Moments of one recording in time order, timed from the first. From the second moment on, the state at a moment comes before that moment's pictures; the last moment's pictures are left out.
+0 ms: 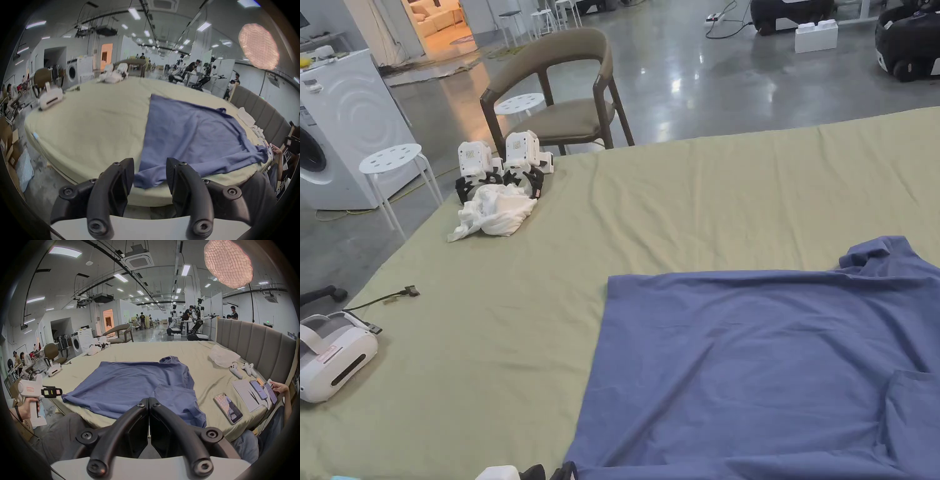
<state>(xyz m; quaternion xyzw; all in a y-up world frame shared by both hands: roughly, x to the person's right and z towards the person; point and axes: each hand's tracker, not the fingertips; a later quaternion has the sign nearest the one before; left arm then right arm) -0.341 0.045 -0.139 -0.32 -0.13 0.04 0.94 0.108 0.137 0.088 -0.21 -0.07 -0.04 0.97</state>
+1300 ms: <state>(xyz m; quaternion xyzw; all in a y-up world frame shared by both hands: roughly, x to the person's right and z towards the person) -0.320 0.073 -0.188 -0.37 -0.15 0.05 0.92 0.222 0.069 0.018 -0.29 -0.17 -0.13 0.93</state>
